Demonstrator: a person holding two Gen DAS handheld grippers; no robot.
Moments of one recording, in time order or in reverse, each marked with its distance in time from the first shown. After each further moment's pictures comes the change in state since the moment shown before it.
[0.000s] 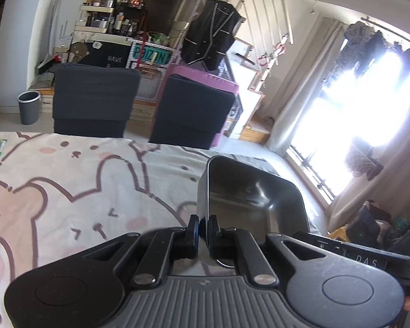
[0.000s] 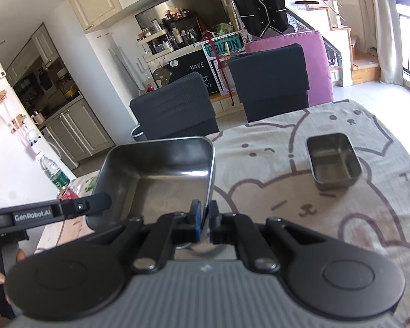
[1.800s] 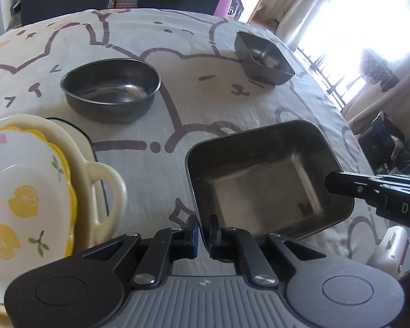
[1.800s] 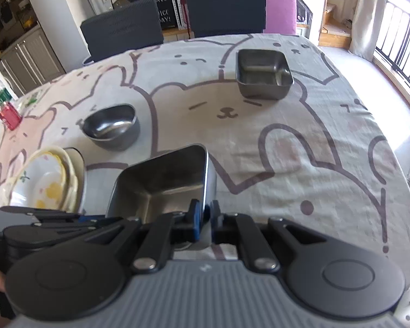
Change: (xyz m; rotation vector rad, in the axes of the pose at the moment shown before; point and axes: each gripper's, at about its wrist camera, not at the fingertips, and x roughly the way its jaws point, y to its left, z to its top) left arm 0.113 -0.047 -0.143 0.060 0.429 0.048; right arm 0.014 -0.067 -0.076 -0.097 0.291 -0.254
